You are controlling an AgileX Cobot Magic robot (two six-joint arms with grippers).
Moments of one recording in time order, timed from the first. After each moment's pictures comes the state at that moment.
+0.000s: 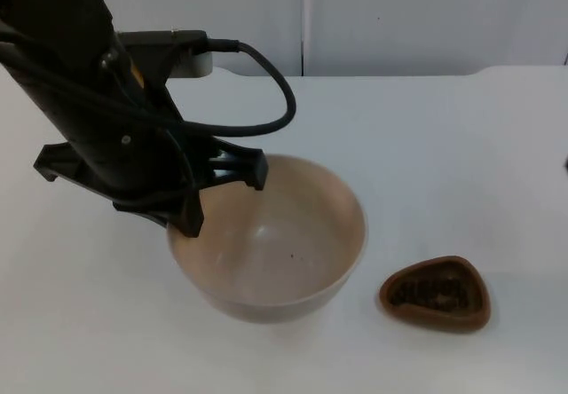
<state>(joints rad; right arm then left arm) 0.52 1.35 -0.99 -0.09 0.98 0.31 -0.51 1.70 -0.94 -0.11 0.58 -0.23</state>
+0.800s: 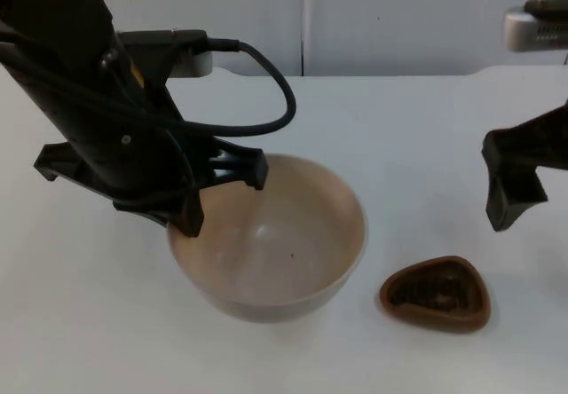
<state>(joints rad) 0.57 1.60 -0.99 -0.20 0.81 0.53 -0.51 1.70 -0.94 -0.11 0.58 -0.23</state>
